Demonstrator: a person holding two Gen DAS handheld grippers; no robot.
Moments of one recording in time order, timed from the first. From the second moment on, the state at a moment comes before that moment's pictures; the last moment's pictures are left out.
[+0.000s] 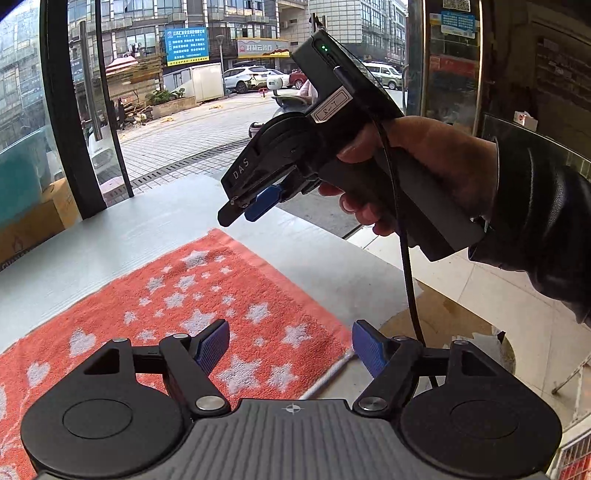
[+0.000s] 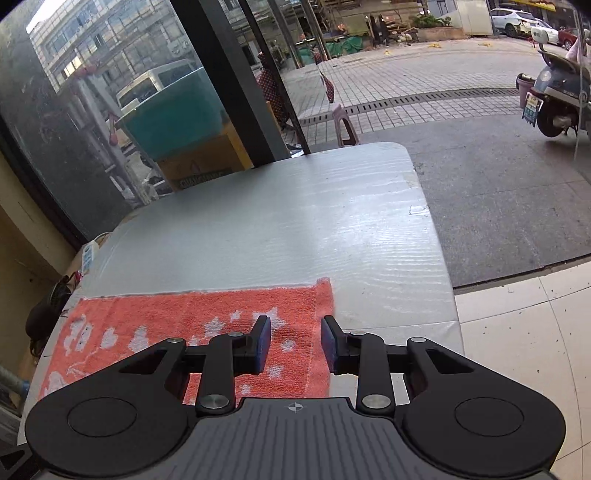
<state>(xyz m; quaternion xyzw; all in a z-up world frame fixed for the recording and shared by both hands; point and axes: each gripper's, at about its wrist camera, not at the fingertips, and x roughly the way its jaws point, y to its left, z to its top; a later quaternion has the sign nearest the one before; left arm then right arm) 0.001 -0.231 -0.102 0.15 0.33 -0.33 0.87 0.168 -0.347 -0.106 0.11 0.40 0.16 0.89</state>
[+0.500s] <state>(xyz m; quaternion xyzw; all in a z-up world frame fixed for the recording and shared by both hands) 0.007 -0.260 -0.132 0.18 0.37 -0.36 0.84 0.201 -0.343 -0.121 0.08 0.43 0.18 0.88</state>
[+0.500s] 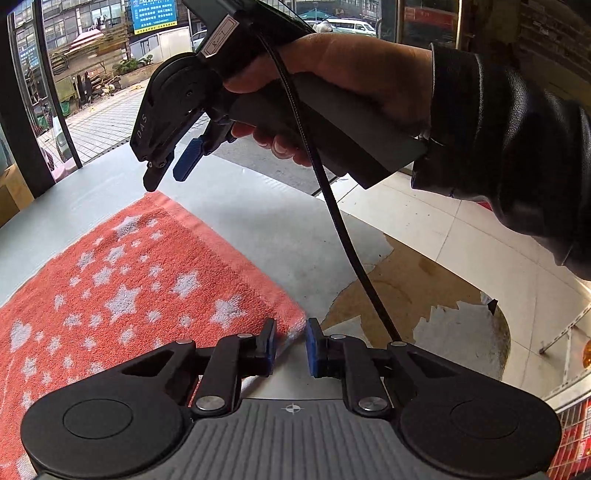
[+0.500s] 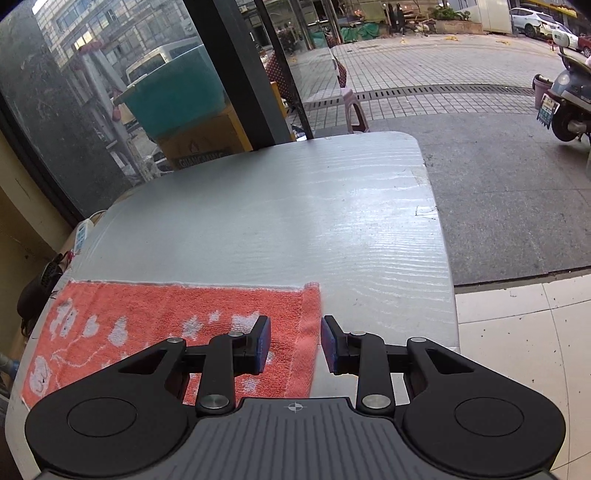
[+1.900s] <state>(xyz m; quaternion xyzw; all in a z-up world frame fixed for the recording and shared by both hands) 0.012 -0.246 -0.122 0.15 0.37 -0.33 0.85 0.235 -0.327 -0.122 0.09 0.44 0.16 0.88</state>
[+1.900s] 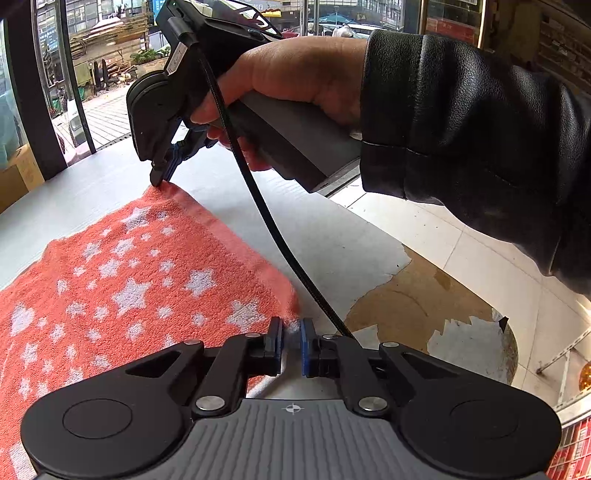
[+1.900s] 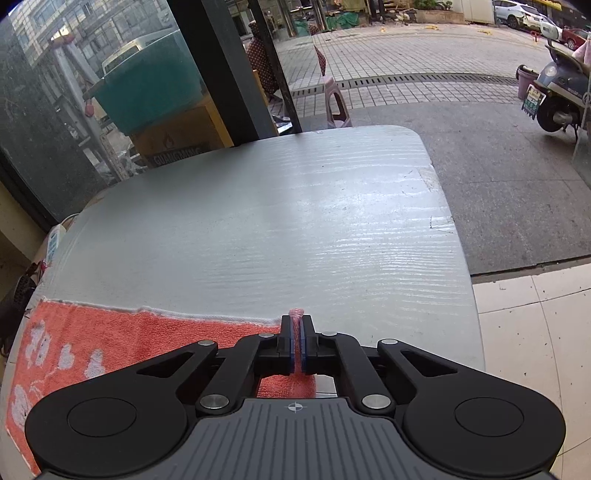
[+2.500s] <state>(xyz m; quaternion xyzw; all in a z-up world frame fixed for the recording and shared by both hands) -0.008 -0.146 -0.059 0.10 0.31 -0.24 0.92 0.212 -0.289 -0.060 0.22 0.37 0.27 0.86</state>
